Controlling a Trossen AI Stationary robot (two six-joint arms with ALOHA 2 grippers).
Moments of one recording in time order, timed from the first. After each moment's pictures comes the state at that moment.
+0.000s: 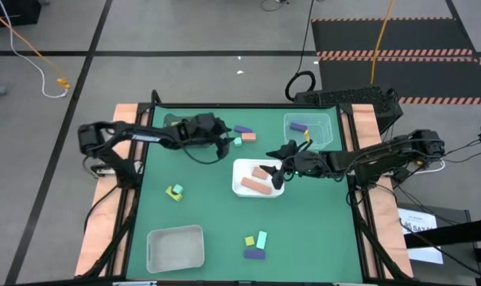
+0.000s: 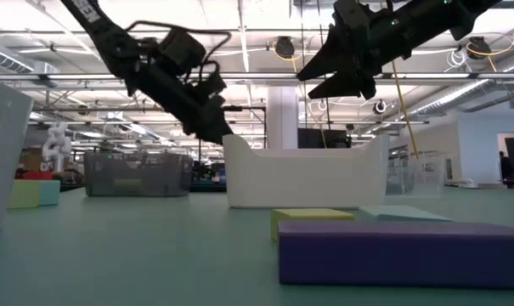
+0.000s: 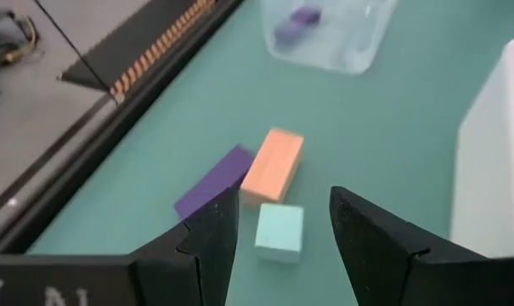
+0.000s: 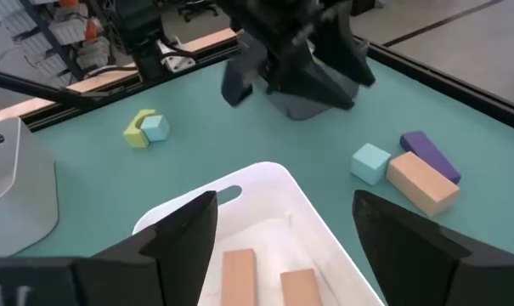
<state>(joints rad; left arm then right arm) 0.38 1.60 0.77 0.28 -0.01 0.07 0.09 1.26 0.64 0.17 0.39 0.40</state>
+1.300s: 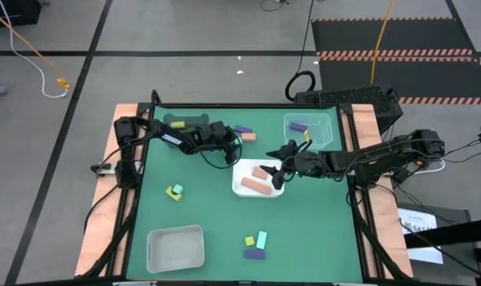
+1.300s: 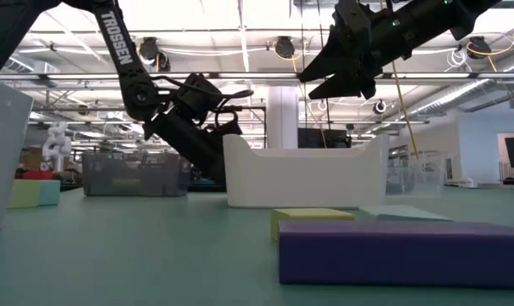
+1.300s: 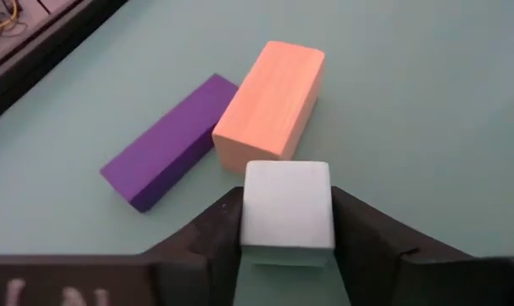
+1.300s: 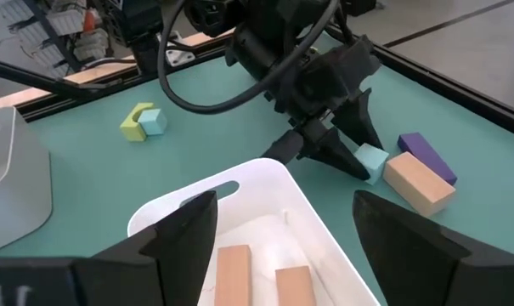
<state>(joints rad) 0.39 1.94 0.81 0.54 -0.01 0.08 0.09 1.26 0.64 0.16 0.39 0.38</state>
